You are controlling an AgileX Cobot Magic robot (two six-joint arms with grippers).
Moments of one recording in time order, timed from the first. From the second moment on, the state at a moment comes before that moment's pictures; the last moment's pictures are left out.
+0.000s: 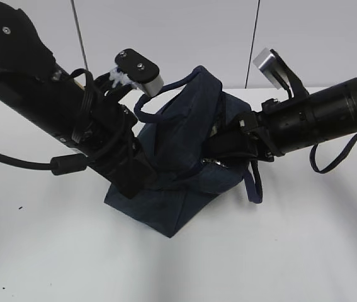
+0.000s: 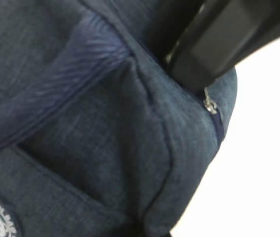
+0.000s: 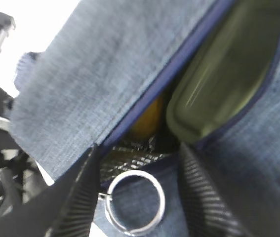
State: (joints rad) left arm -0.57 1.66 -1.13 -0.51 0.72 0.85; right arm 0.12 1.77 -1.02 1.35 0.93 -1.22
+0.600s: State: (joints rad) left arm -0.57 1.66 -1.13 -0.50 0.72 0.85; right arm 0.12 1.80 -1.02 1.33 1.14 -1.21
